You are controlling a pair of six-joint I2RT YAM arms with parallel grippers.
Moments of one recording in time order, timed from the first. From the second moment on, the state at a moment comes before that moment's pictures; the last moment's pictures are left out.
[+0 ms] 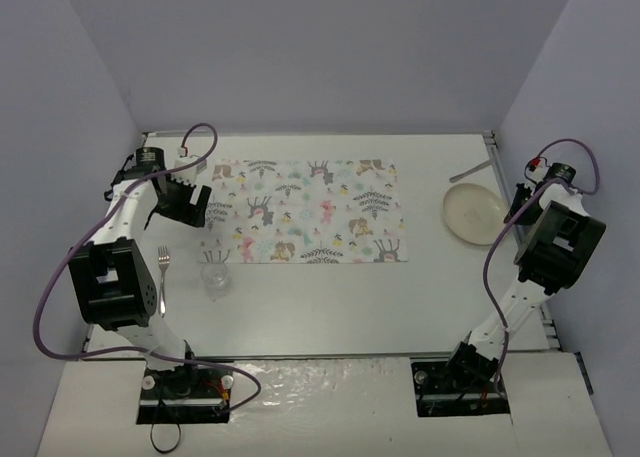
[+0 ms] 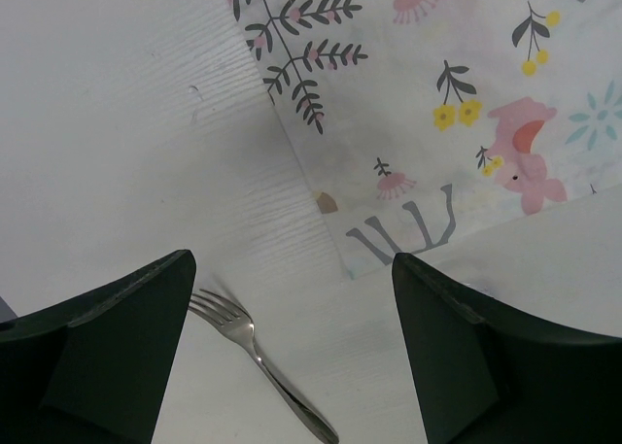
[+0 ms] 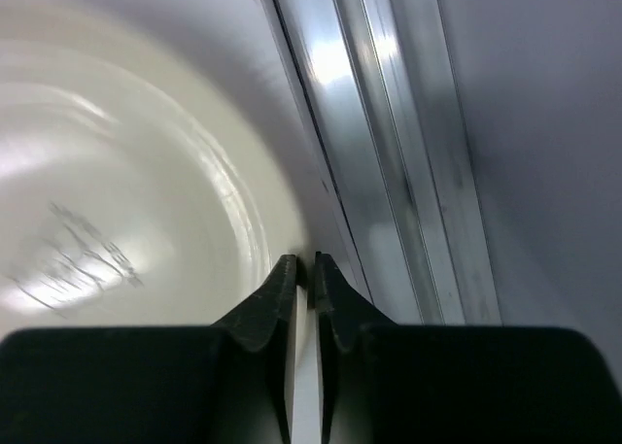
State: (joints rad) left arm 0.15 1.67 1.36 -0.81 0.29 0.46; right arm -0.57 2.07 1.46 -0.49 -0.23 -0.16
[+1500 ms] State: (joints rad) left arm 0.18 1.52 1.25 -0.74 0.31 0.36; right arm 0.35 2.24 2.13 -0.89 -0.24 -0.24
